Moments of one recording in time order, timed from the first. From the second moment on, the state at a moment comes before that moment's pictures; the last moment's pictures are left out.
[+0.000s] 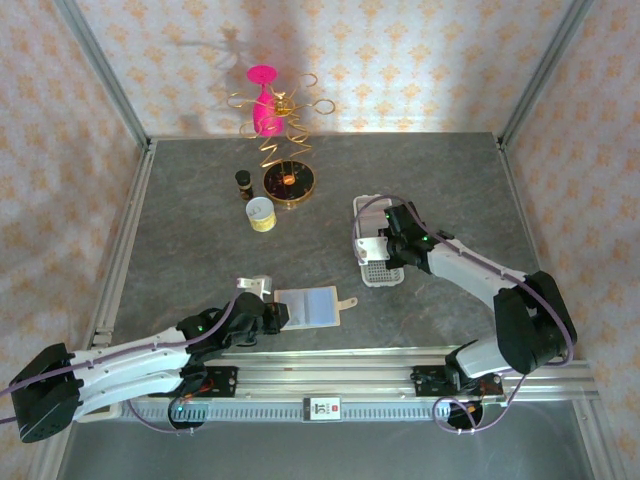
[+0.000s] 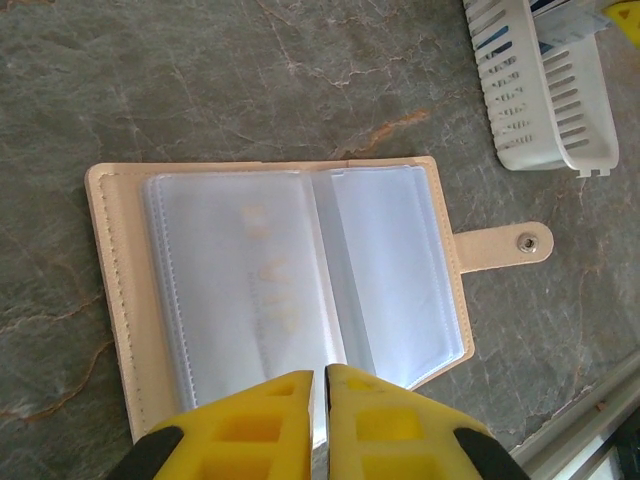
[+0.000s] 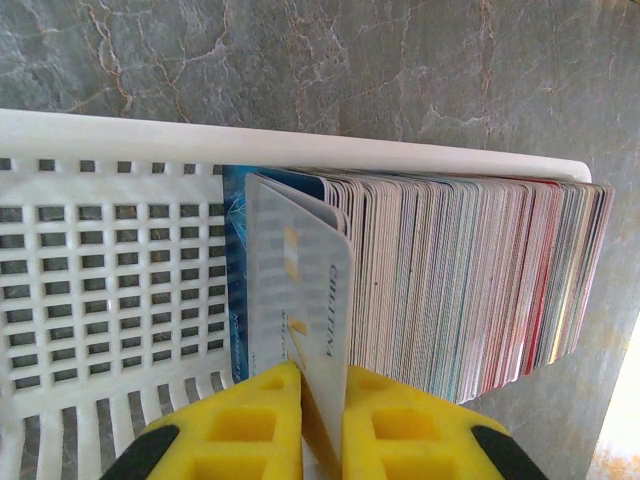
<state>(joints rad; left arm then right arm) -0.93 0.81 0.20 -0.07 -0.13 -0.98 0.46 1.42 0.83 -0.36 0.02 -1.33</state>
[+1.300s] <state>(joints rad) -0.93 0.81 0.19 -0.06 -0.13 -0.99 0.46 1.48 0.84 -0.33 0.04 -1.30</state>
